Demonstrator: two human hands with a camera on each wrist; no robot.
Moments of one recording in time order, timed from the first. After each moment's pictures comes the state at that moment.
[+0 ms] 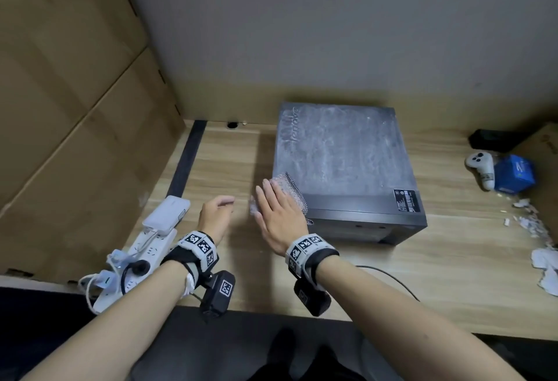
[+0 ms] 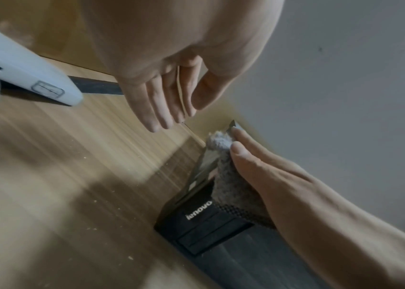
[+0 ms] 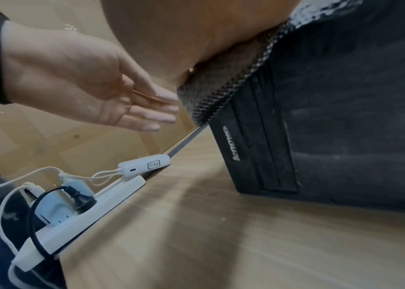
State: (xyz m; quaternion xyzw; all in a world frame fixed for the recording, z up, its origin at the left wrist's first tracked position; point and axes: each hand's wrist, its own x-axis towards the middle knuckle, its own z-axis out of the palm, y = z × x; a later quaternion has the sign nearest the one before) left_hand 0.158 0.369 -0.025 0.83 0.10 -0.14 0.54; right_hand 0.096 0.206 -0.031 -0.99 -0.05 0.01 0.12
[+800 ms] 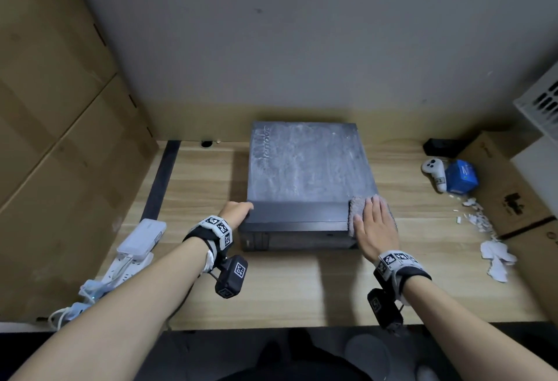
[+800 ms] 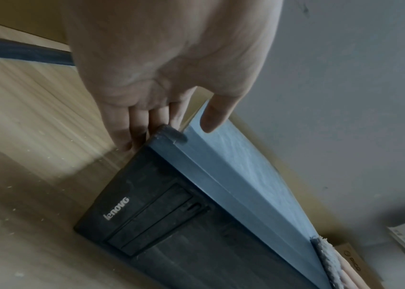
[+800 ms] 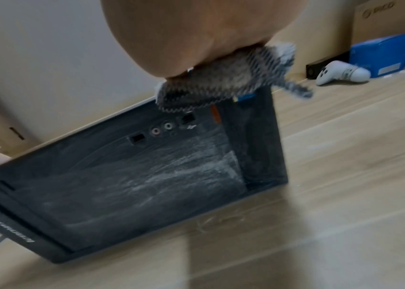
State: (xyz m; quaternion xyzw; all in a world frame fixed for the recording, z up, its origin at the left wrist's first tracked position) left_hand 0.181 0.281 0.005 0.81 0.09 -0.32 0.47; right_hand 0.007 -0.021 -0.029 -0.97 0.24 0.05 0.06
